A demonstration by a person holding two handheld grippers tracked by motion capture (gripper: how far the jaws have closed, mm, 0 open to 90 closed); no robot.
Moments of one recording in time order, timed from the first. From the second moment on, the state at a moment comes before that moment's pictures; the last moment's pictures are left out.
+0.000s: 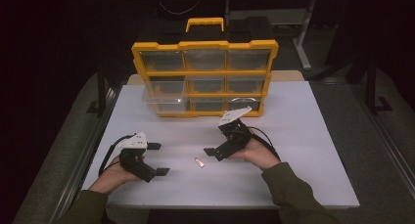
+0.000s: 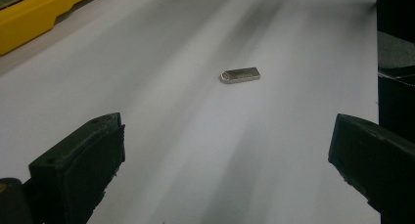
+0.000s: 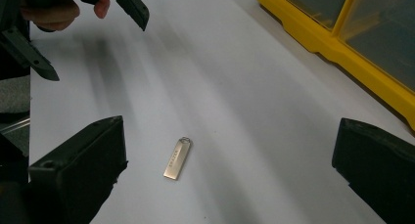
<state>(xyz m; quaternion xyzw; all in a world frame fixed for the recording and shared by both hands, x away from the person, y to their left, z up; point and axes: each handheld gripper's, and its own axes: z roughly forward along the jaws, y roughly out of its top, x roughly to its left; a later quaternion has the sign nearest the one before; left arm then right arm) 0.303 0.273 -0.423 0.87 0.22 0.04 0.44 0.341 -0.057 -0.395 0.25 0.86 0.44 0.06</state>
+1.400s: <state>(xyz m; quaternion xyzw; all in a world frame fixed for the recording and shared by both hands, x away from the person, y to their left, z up) 0.303 0.274 -0.423 0.87 0.22 0.04 0.45 0.349 -0.015 -0.394 0.23 0.87 0.43 0.04</state>
